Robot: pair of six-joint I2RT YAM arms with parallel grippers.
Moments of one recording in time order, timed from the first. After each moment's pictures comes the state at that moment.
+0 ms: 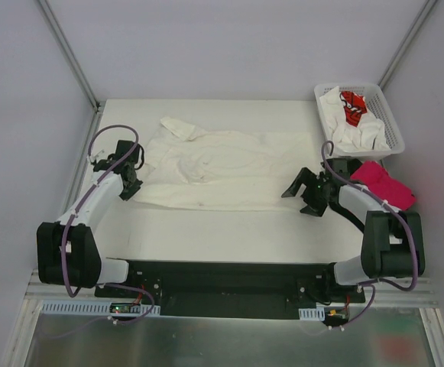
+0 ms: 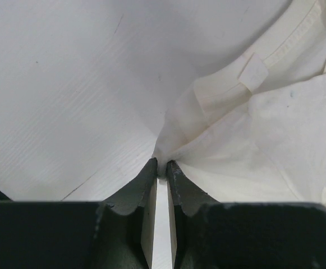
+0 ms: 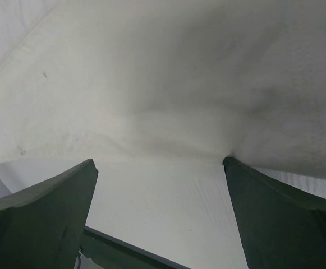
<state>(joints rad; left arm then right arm) -0.08 1.36 0.96 -0.82 -0.44 -0.91 0.05 1.45 0.73 -0.38 -0.38 0.59</state>
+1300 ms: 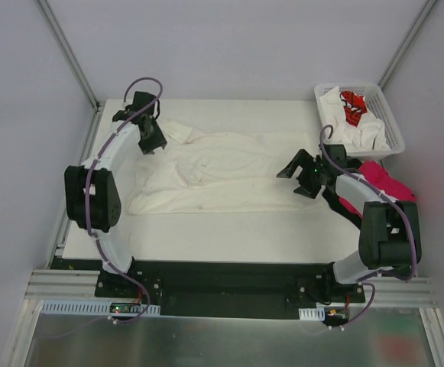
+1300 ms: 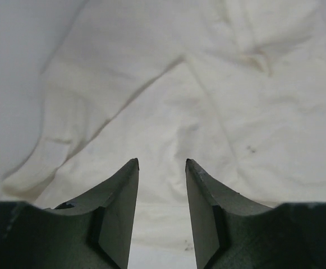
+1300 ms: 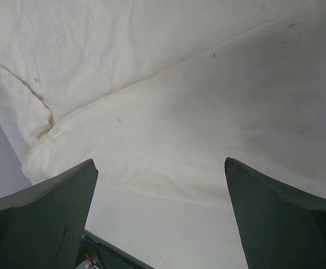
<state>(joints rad) -0.13 1.74 1.48 -0.82 -0.15 -0.67 0.07 1.52 0.85 -0.25 -0.40 0.68</state>
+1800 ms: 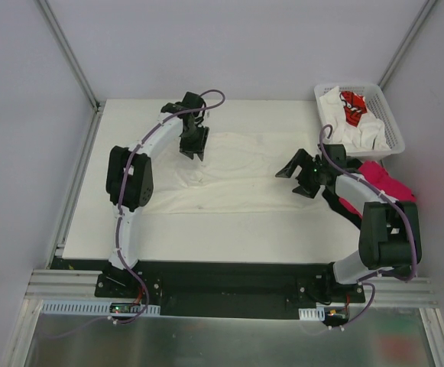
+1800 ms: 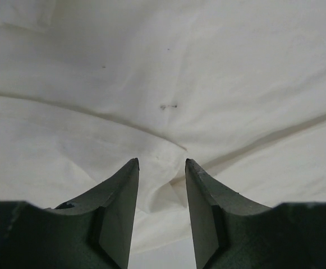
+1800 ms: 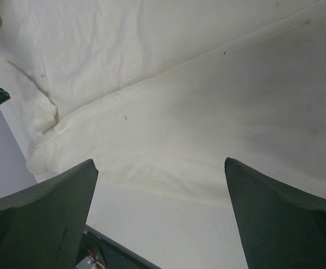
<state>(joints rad) -0.36 2.19 1.94 -0.96 0.12 -0.21 0.08 1.52 0.85 -0.24 -0.42 0.69</state>
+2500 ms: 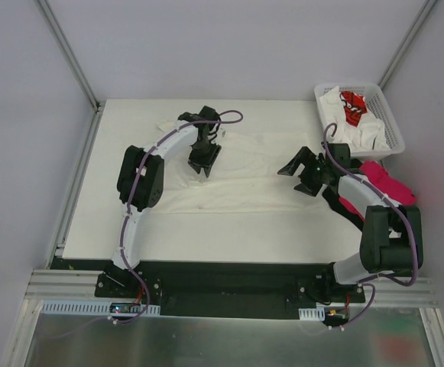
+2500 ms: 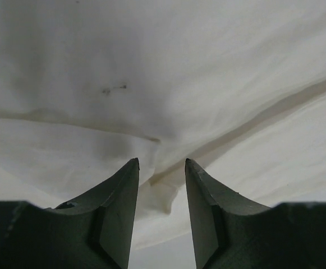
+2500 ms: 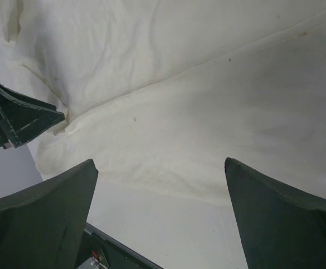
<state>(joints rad) -0.45 2.23 1.92 -1.04 0.12 -0.07 0.06 1.49 0.85 -0.24 -0.44 0.69</state>
